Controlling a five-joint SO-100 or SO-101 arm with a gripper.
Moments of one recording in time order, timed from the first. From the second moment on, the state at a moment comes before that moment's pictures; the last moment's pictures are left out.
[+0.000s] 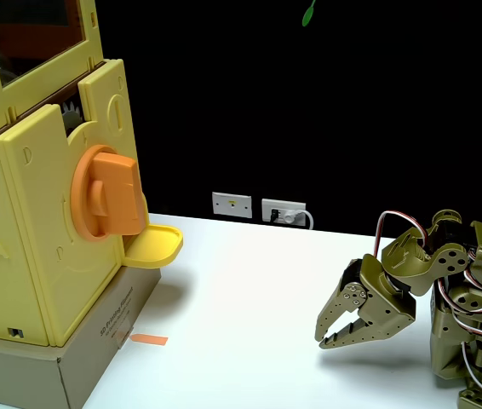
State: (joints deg) arm 5.0 194.9 184.9 59.8 8.1
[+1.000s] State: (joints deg) arm -2.8 193.6 180.9 43.8 -5.2
